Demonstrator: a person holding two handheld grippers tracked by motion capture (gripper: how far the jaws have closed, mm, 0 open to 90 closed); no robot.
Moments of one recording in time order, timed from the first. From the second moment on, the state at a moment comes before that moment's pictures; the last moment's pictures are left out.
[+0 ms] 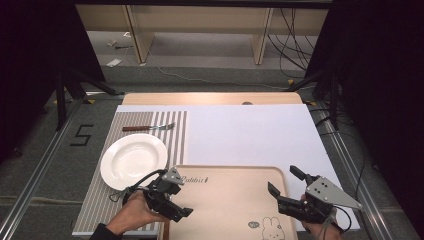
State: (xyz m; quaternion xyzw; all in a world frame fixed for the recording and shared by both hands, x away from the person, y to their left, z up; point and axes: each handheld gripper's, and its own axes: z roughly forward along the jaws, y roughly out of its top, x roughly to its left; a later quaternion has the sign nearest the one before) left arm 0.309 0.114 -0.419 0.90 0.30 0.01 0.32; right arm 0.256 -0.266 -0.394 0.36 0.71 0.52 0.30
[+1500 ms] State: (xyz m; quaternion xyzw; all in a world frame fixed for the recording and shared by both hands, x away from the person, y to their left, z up) left arm 0.284 0.154 -0.393 0.75 0.30 0.15 0.57; right arm 0.256 -0.266 -0.394 0.36 0.71 0.53 0.29
